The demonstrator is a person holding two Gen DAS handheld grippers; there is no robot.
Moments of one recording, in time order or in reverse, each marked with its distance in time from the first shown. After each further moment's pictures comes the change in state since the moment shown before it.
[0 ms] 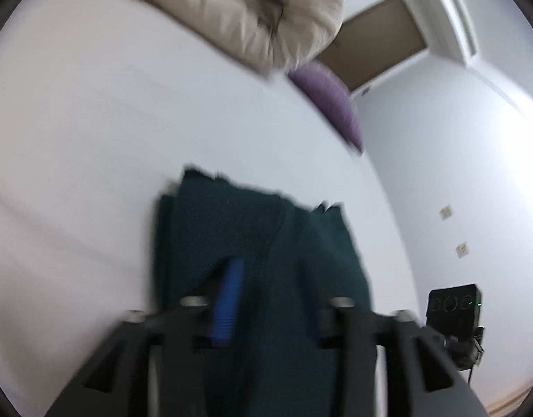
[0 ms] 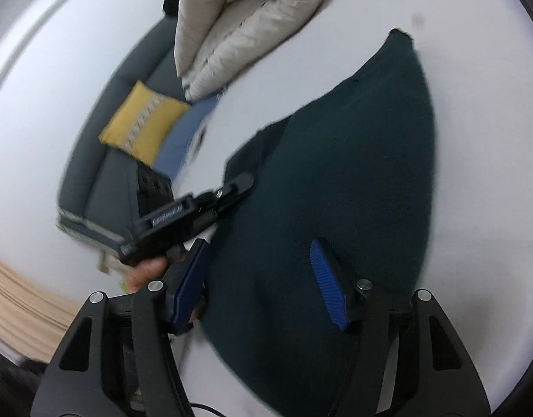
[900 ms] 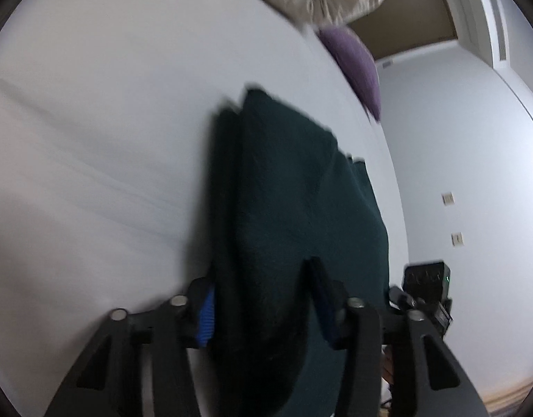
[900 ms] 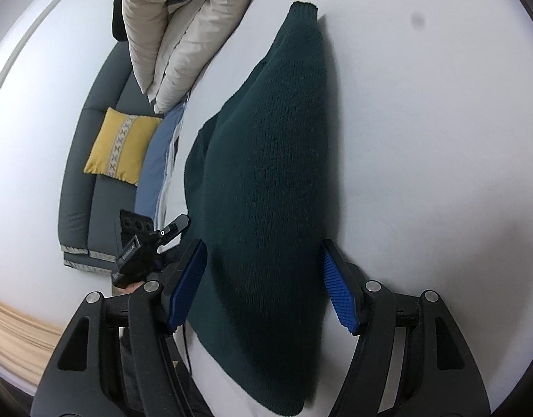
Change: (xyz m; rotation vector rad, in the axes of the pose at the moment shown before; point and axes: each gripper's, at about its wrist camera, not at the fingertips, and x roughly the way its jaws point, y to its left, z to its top) left arm 0.021 0.038 -0.022 -0.130 0.270 -0.006; right arm 0.002 -0.075 -0.021 0.157 0.072 -0.060
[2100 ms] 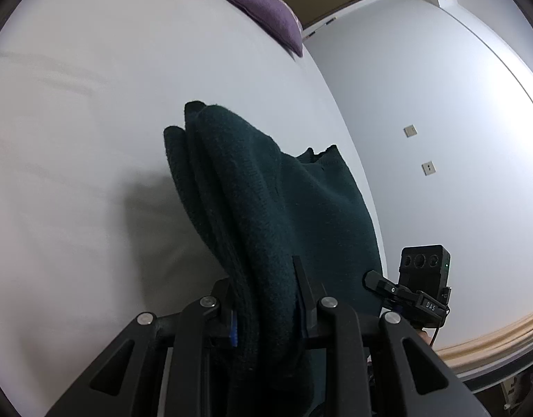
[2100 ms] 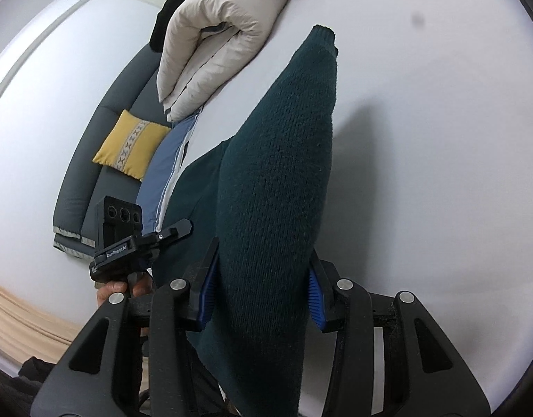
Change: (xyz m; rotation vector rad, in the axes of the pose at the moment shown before) left arm -0.029 -0.121 -0.164 0.204 0.069 -0.068; right arm -0.188 0.032 -0.193 -0.083 -0.180 -0.075
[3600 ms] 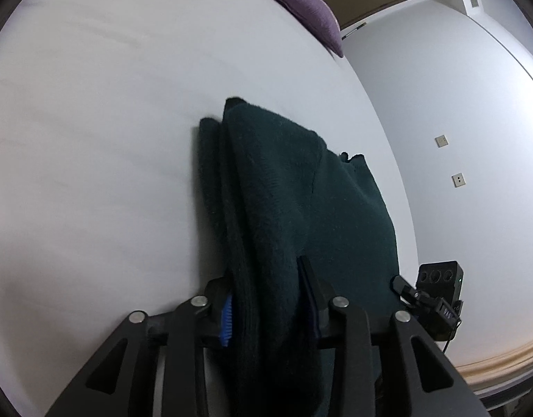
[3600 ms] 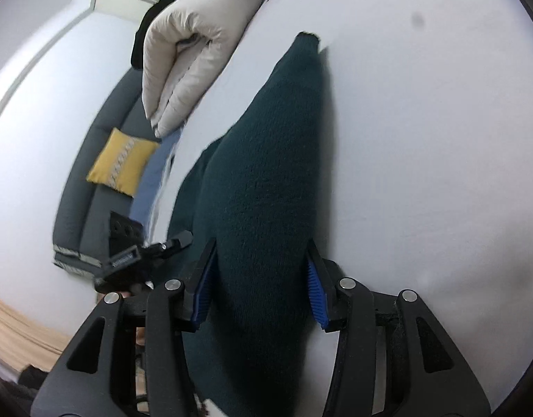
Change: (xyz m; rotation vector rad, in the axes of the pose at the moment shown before) left arm 0.033 0.046 -0.007 -0.057 -0.030 0.106; right arm 0.027 -0.078 -0.007 0.079 -0.056 0.027
